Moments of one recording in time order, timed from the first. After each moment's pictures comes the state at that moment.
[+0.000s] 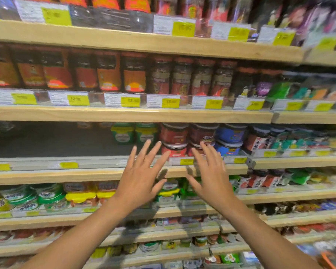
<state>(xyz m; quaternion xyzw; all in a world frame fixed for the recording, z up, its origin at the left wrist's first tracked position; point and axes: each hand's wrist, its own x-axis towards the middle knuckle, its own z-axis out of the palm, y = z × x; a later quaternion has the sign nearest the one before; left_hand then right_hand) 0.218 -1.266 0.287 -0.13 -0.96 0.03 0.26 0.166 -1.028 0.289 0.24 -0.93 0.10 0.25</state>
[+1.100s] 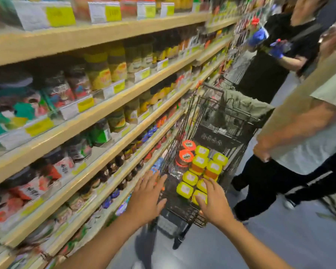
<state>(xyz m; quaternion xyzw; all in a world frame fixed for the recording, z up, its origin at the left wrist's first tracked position) 0.094 -0.607 0.083 -0.50 -0.85 -0.12 -0.07 0.269 -0.416 0.088 -0.35 -0.92 0.17 0.03</state>
